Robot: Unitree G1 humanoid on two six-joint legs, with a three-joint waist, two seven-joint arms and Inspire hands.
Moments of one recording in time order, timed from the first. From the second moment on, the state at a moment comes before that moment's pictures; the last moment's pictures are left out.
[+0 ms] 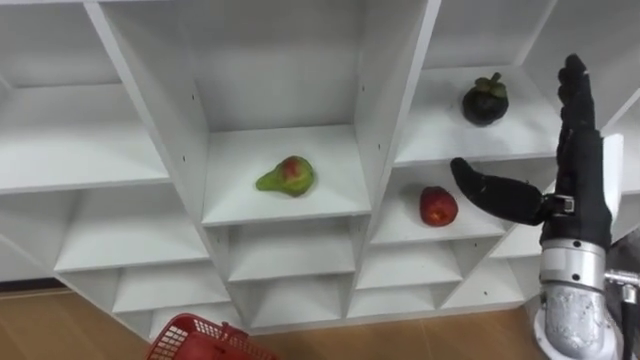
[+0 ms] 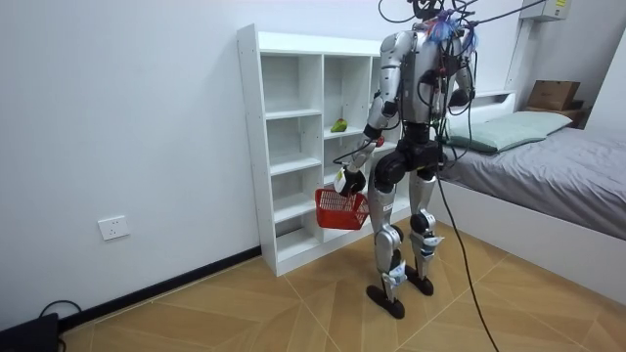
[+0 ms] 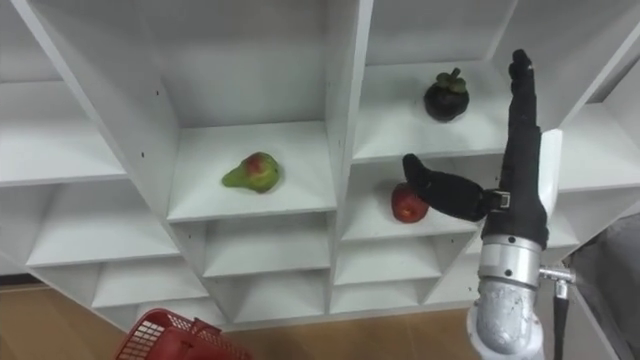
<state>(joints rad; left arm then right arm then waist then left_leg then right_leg) 0.15 0.25 -0.10 1.01 0.19 -0.11 0.01 0.15 -0.37 0.07 -0.09 -0.07 -0.26 -0.47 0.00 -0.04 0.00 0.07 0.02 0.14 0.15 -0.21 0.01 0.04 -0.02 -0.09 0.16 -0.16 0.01</state>
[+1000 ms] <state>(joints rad) 0.17 0.27 -0.08 0.96 0.20 -0.08 0.02 -0.07 -0.42 -0.04 0.16 0.08 -0.22 -0.38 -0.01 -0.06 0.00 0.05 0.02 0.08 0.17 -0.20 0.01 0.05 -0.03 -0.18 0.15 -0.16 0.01</state>
